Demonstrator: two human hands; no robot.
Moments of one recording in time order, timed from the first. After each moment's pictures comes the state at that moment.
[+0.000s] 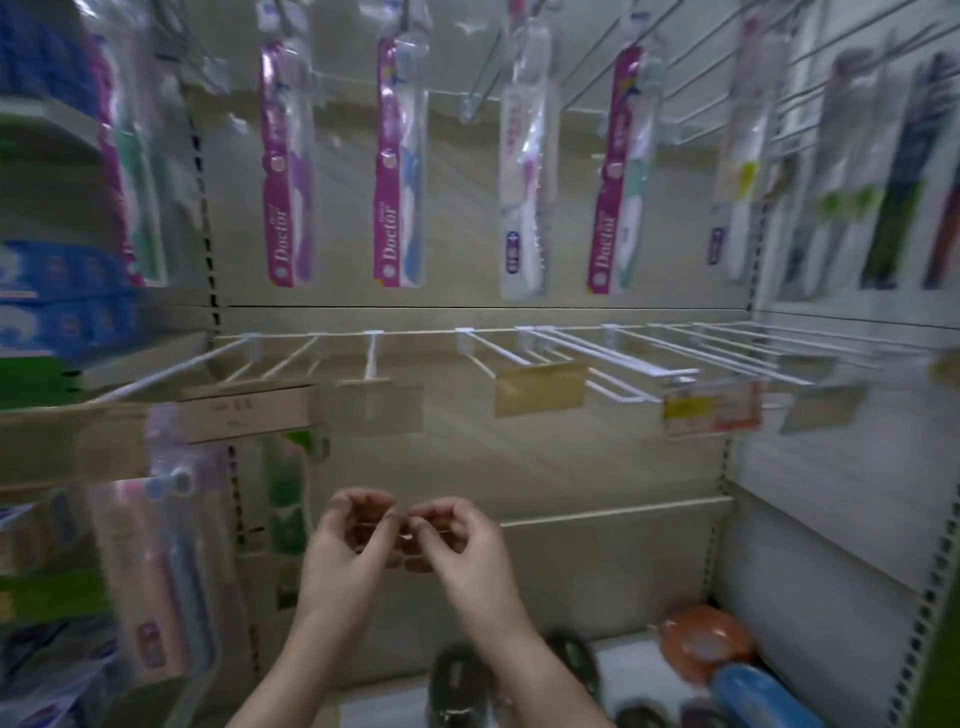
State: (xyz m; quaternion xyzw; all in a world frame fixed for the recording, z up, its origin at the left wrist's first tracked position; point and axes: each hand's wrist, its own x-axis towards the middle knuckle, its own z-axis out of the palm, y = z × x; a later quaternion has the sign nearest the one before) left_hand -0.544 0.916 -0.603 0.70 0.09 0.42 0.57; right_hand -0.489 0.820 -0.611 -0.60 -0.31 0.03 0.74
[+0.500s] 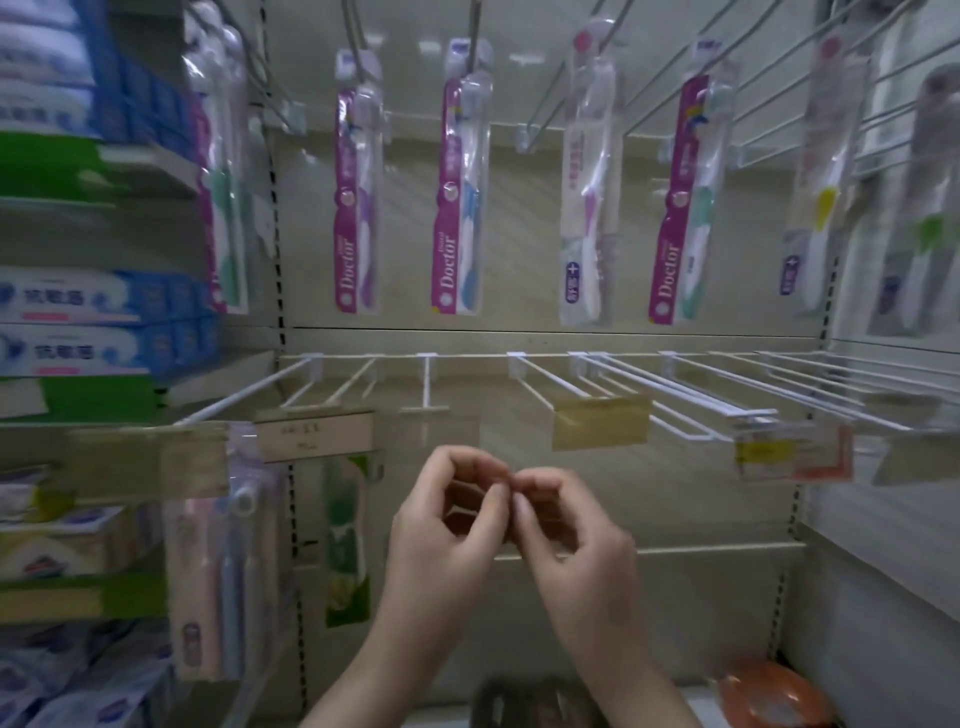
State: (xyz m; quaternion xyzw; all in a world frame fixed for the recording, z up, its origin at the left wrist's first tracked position) left_hand -0.572 0.868 -0.538 0.71 -0.05 0.47 0.52; right_hand -0.521 0.771 -0.548 -0.63 -0.42 -0.28 0.59
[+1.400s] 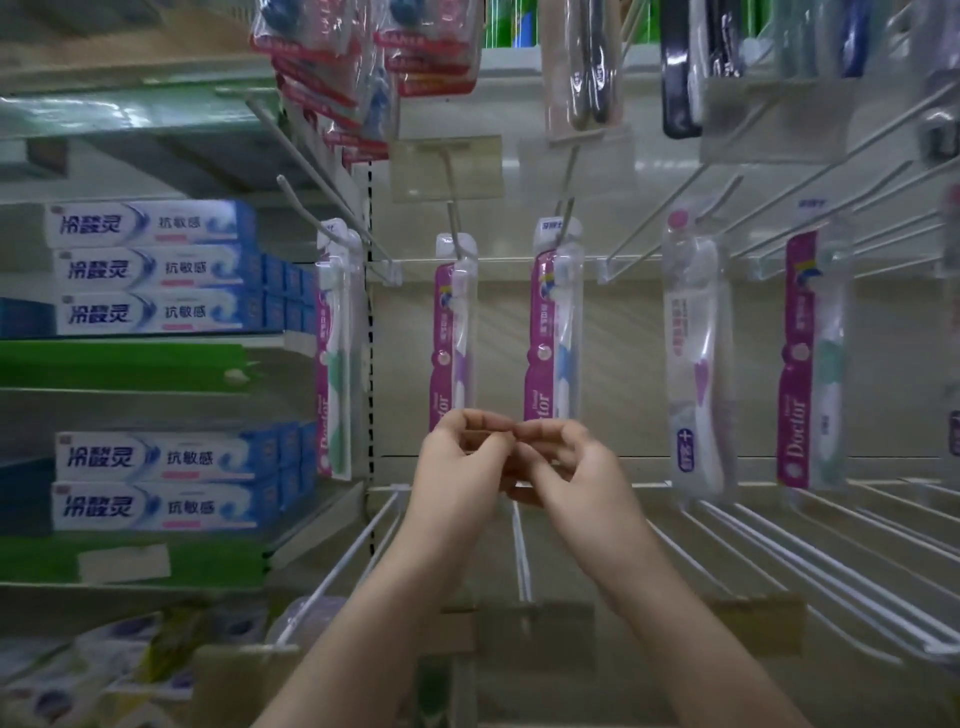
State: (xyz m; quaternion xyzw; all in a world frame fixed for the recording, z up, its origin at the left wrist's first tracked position) left_hand -0.557 0.940 -0.378 0.66 0.02 0.44 0.61; right_hand -0.487 0.864 -0.395 -0.56 -0.43 -0.02 0.71
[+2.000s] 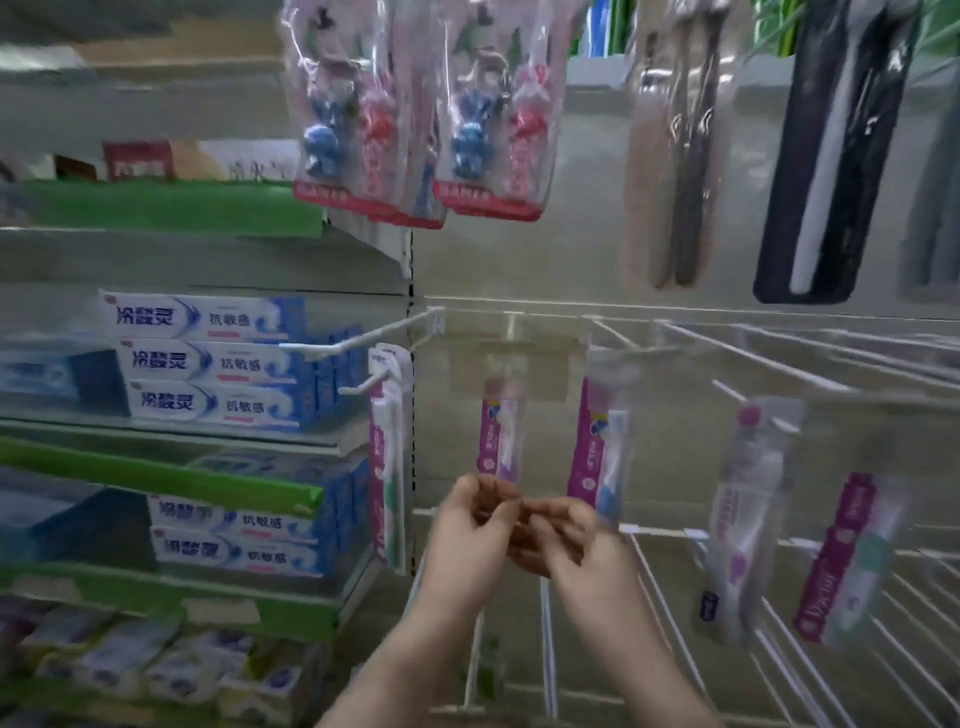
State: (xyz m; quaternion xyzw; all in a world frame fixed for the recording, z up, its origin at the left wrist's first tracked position) left_hand -0.567 0.967 -0.280 0.68 0.20 0.38 0.60; right_hand -0.508 0.881 -0.296 -0.58 -0.34 0.12 0.73
